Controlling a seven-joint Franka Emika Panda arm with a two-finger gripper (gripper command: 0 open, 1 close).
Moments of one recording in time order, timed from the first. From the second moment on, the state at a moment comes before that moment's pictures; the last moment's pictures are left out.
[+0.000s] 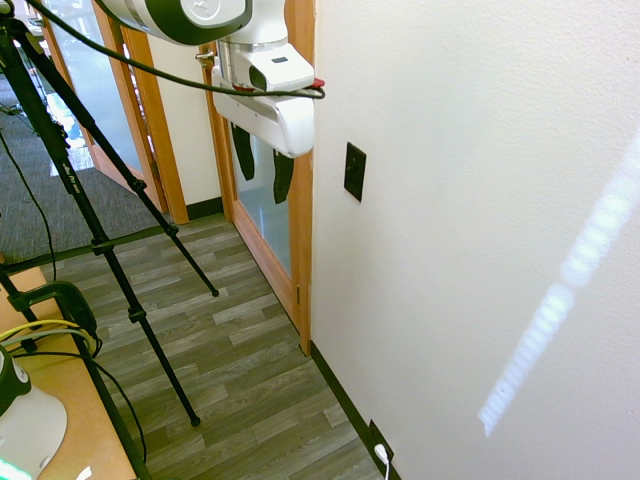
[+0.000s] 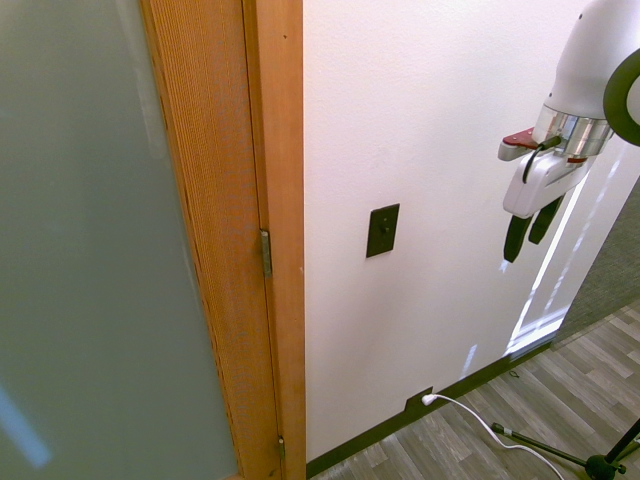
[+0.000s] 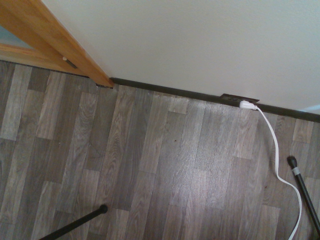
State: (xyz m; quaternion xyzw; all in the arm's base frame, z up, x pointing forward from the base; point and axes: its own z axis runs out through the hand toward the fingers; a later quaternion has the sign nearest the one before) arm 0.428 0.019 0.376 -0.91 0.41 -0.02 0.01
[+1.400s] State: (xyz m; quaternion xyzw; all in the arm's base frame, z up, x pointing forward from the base) arm 0.578 0.090 0.309 -0.82 0.50 -0.28 0.04
